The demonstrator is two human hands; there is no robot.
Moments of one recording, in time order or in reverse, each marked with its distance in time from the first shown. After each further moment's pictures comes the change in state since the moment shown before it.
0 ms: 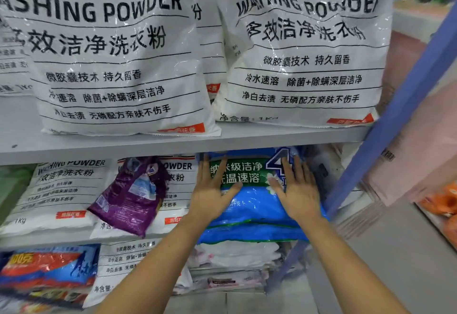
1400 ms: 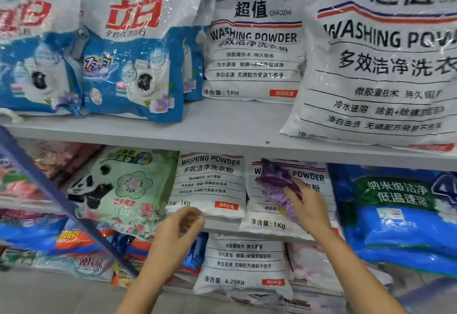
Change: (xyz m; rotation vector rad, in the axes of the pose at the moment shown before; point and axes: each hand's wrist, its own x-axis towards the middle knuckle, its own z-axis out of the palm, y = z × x) left_hand -0.170 -0.243 -0.289 -0.280 0.161 -0.268; right_hand -0.046 -0.322 0.053 0.563 -0.097 -0.097
